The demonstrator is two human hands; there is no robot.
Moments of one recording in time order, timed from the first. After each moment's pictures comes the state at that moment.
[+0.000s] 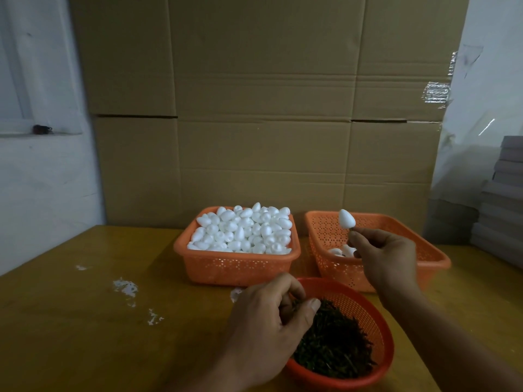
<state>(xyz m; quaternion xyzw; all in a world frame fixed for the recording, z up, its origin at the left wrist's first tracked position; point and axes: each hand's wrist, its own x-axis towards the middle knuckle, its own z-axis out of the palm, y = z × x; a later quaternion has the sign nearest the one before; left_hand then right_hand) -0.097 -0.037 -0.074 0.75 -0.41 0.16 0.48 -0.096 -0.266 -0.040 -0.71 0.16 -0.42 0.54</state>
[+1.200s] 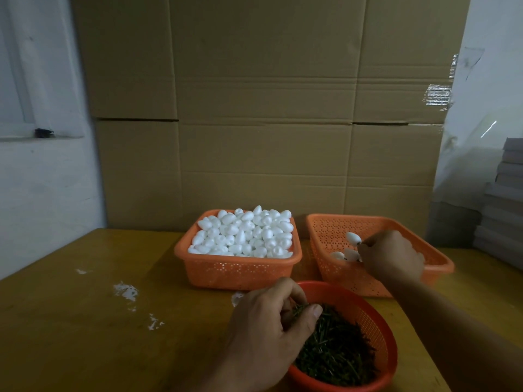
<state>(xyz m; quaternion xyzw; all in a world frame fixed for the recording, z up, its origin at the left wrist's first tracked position) -0.097 -0.035 -0.075 0.77 -0.39 0.15 0.47 -0.071 -0.296 -0.031 -0.87 0.36 -0.26 0.19</state>
